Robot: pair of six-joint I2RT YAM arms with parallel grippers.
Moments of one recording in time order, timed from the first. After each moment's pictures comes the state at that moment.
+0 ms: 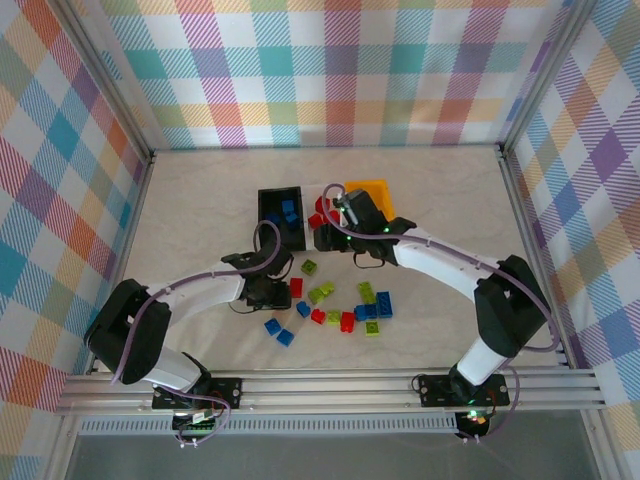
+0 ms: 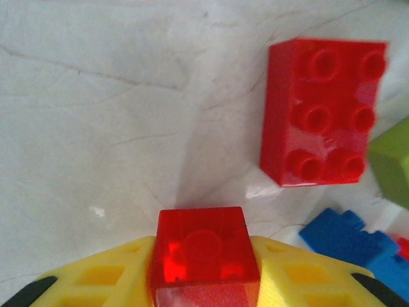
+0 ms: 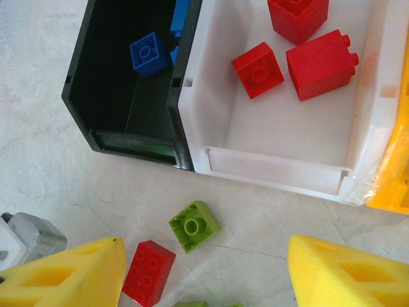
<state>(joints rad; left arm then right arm) -0.65 1.46 0.80 -0.64 0.03 -0.63 0.71 1.62 1.17 -0.35 -0.06 0.52</state>
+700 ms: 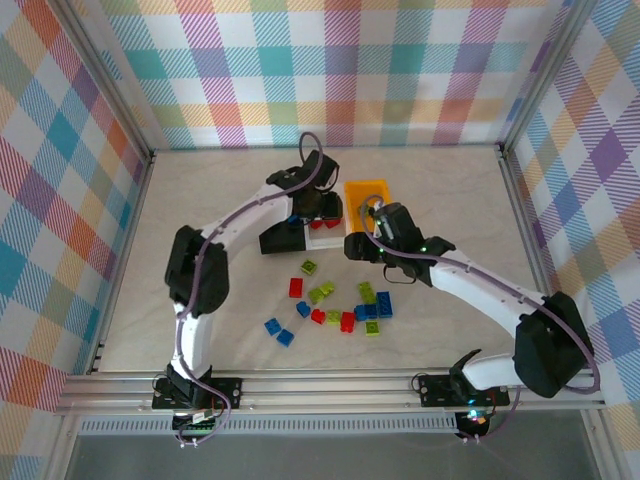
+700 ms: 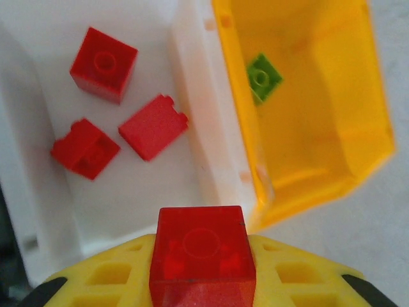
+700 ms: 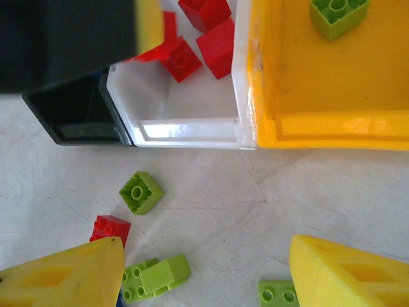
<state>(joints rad) -0.60 2.06 1.83 -0.78 0.04 -0.55 0.63 1.34 0.91 -0.34 -0.04 0.55</state>
